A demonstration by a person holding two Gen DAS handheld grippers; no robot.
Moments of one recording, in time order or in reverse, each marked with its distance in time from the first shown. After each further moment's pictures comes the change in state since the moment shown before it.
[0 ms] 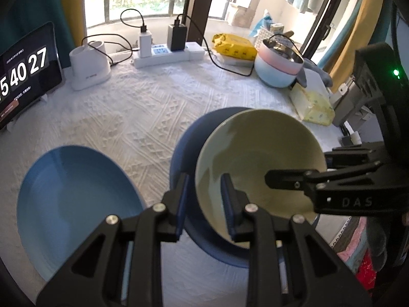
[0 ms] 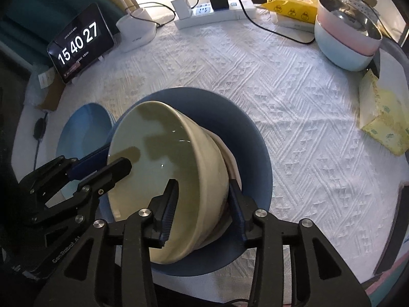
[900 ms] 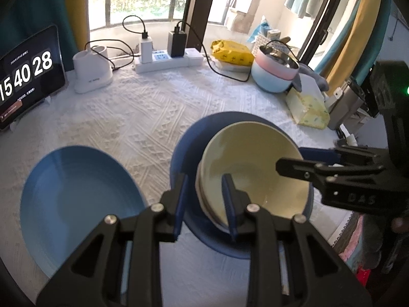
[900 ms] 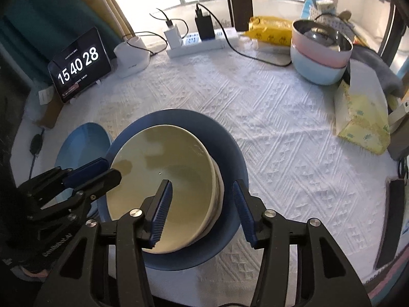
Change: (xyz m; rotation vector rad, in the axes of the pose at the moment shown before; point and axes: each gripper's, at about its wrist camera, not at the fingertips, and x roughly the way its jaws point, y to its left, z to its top) left arm -0.016 -0.001 -0.005 -0.005 -0.035 -0.003; right arm -0.025 -0.005 -0.017 0.009 -0.179 -0.062
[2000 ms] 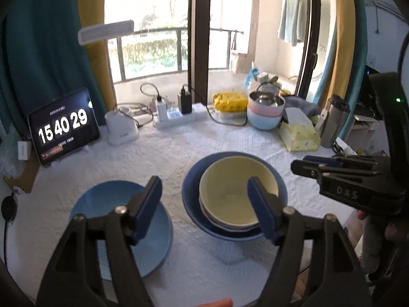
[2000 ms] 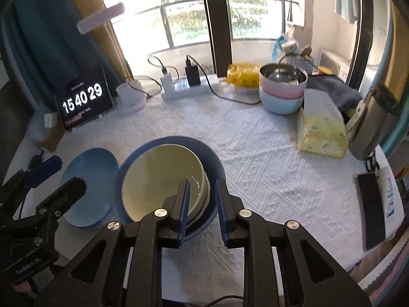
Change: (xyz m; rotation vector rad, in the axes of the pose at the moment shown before) left arm -0.098 -0.038 -0.024 0.114 -0.302 0.141; right arm -0.081 0.014 -0.046 0.035 -0.281 -0.086
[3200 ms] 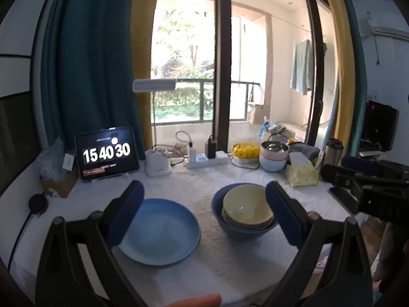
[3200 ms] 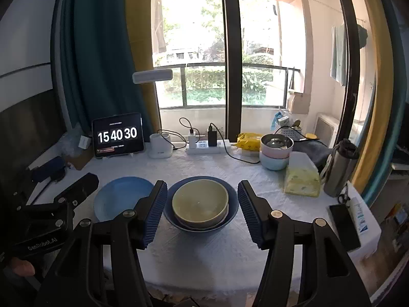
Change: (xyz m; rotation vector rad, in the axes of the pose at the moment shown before) left arm -0.127 0.022 -0.046 -0.064 -0.296 0.112; right arm -0.141 0.059 -0.058 -0.118 -0.364 -0.009
